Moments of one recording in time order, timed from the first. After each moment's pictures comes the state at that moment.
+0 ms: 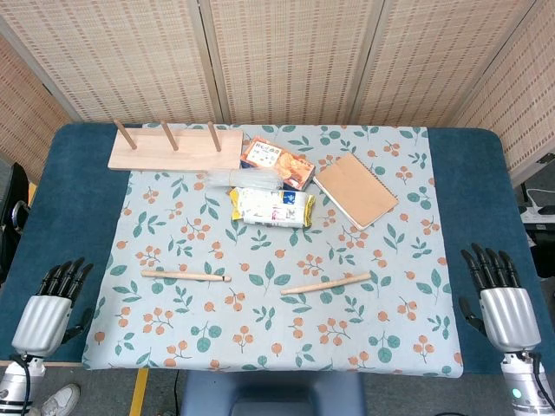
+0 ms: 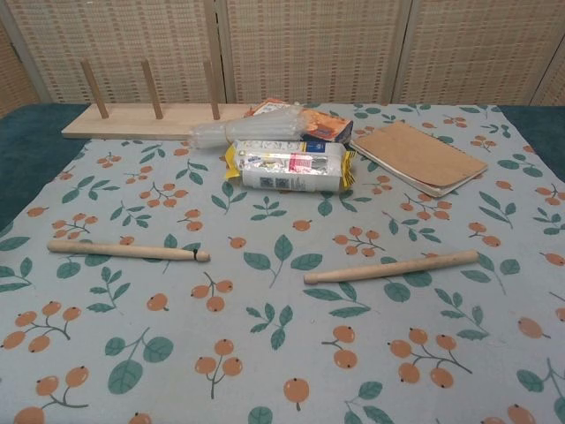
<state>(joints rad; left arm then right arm) -0.15 -1.21 0.03 -1.52 1.56 1.47 0.13 0.05 -1.18 0.04 -1.61 -1.56 1.55 -0.21</state>
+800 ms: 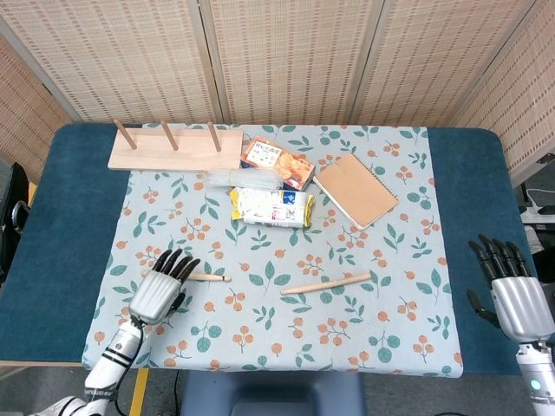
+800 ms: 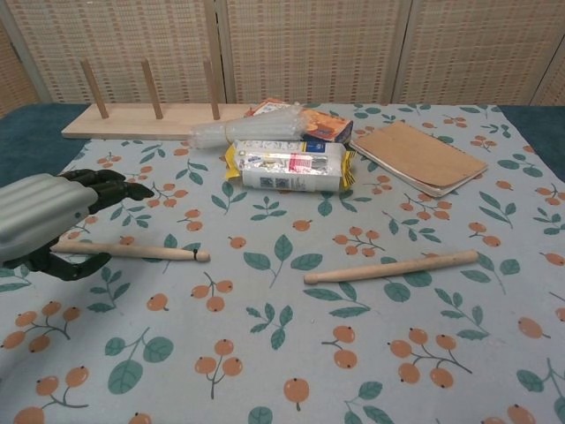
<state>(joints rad) -0.41 -1.56 -0.08 -1.46 1.47 1.12 0.48 0.09 -1.05 0.05 -1.66 -1.54 1.48 -0.09</state>
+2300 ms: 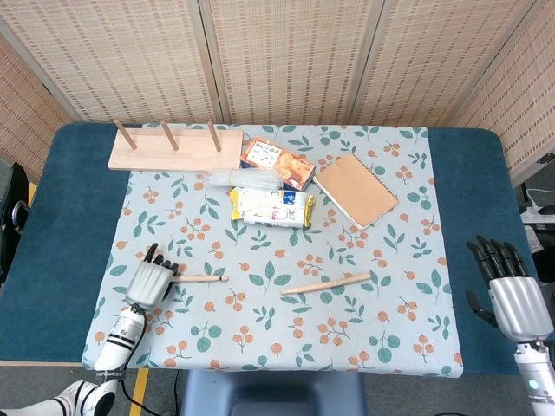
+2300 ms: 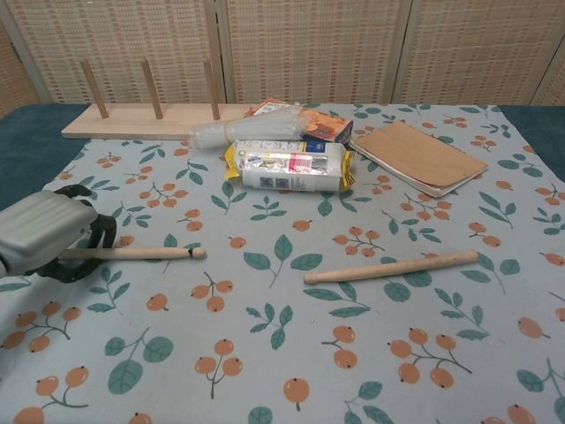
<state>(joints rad) -0.46 -1.74 -0.06 -1.07 1.41 1.16 0.46 0.09 -1.06 0.05 -1.67 -1.53 1.46 -0.11</state>
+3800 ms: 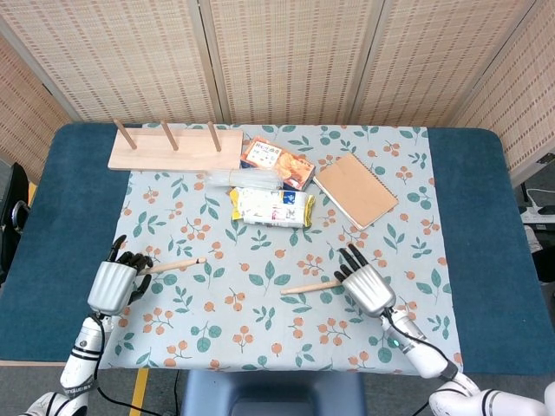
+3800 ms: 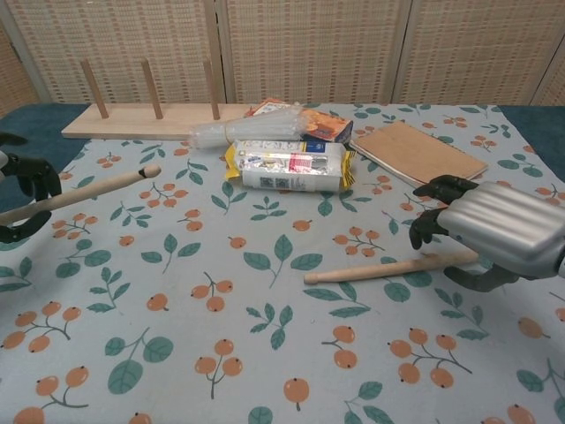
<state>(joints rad) -0.36 -1.65 -0.05 -1.04 1.56 1.45 0.10 0.46 -1.57 0.04 -1.33 -1.57 1.06 -0.54</state>
